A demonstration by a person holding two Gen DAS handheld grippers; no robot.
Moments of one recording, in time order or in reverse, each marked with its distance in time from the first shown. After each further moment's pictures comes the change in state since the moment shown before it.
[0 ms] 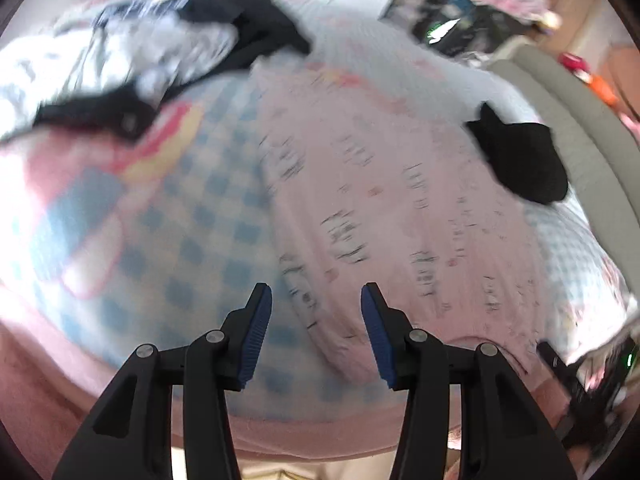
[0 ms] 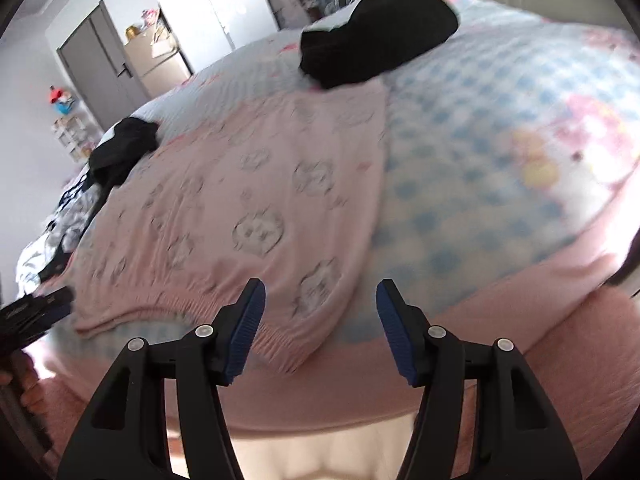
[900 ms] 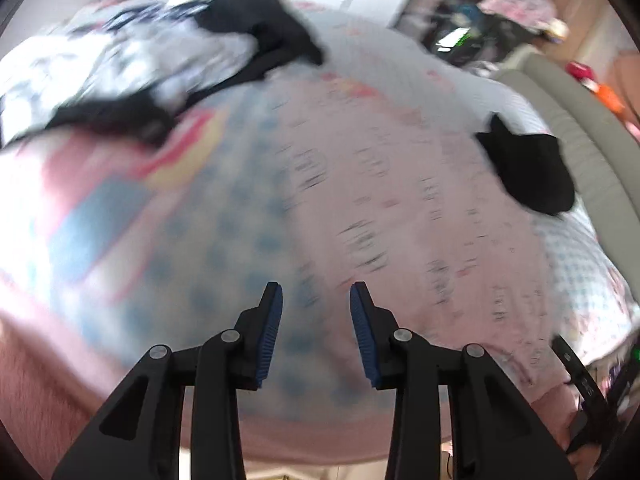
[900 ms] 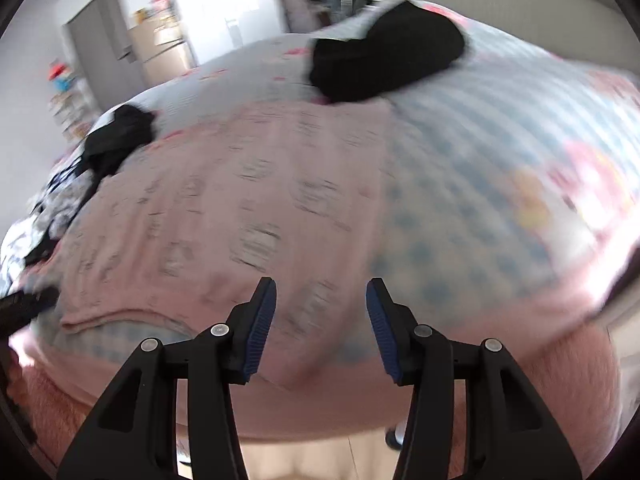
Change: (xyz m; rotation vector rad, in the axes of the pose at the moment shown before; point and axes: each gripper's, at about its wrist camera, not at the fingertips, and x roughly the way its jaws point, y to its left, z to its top) left arm -0.006 -0.026 0.007 0.082 -0.097 -0.049; right arm -0.007 0.023 0.023 -0.125 -0.039 -0.045
